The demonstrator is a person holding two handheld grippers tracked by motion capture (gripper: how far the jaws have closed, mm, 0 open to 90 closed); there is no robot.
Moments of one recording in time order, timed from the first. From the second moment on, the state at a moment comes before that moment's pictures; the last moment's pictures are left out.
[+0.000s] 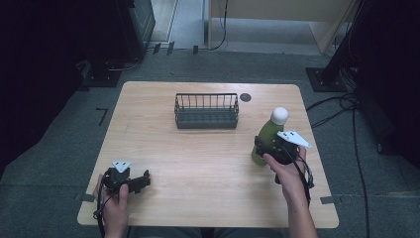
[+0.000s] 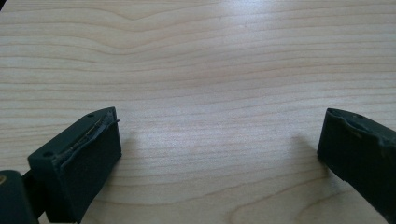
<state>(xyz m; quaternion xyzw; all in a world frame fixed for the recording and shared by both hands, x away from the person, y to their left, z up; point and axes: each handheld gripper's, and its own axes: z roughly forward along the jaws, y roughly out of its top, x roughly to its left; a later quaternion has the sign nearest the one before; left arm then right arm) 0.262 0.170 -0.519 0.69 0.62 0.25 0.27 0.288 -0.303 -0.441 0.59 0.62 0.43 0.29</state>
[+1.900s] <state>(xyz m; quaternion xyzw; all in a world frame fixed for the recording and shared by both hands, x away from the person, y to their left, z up) 0.262 0.170 -0.519 0.69 0.63 0.25 0.27 0.357 -0.206 -0.347 0.48 0.68 0.49 0.26</state>
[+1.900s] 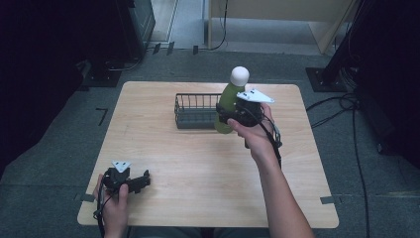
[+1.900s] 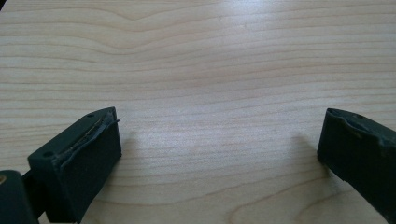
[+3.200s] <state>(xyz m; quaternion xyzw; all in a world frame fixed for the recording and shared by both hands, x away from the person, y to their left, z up) 0.262 0.170 -0.519 0.69 0.63 0.25 0.27 0.458 -0.183 -0.383 0.52 0.68 0.42 0.30</state>
